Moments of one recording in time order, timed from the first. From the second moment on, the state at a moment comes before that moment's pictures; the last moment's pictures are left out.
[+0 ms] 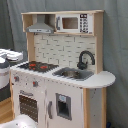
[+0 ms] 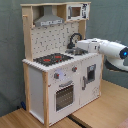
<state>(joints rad) -0.54 -1.33 1.09 -2.42 -0.27 3.08 -0.99</state>
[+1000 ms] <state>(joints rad) -0.60 -1.18 0.94 -2.33 -0.27 3.17 -1.14</state>
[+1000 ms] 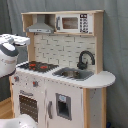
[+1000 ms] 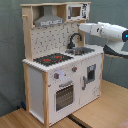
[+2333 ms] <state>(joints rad) -0.72 -0.94 0.86 -2.17 -0.27 3.23 -1.36</state>
